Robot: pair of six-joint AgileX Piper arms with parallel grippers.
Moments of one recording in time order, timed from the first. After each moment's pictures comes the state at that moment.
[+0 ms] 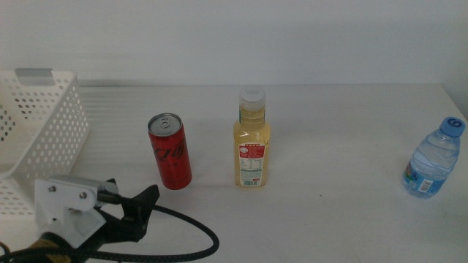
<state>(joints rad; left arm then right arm) -0.27 1.54 -0.10 0.15 -1.14 -0.27 0.00 -0.01 0.03 0.04 0.00 -0.05</state>
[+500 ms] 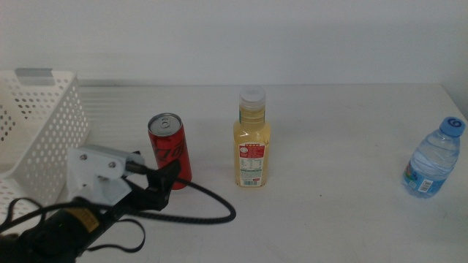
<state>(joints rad) -0.27 1.66 -0.29 0.24 -1.14 -0.27 0.00 -0.01 0.03 0.04 0.00 -0.05</state>
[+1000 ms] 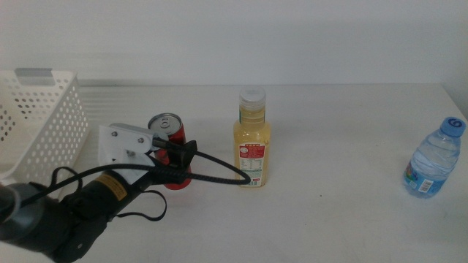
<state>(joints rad) -0.27 1.86 -0.51 0.26 -1.14 -0.27 0.00 -0.01 0.03 0.04 0.00 -0.05</state>
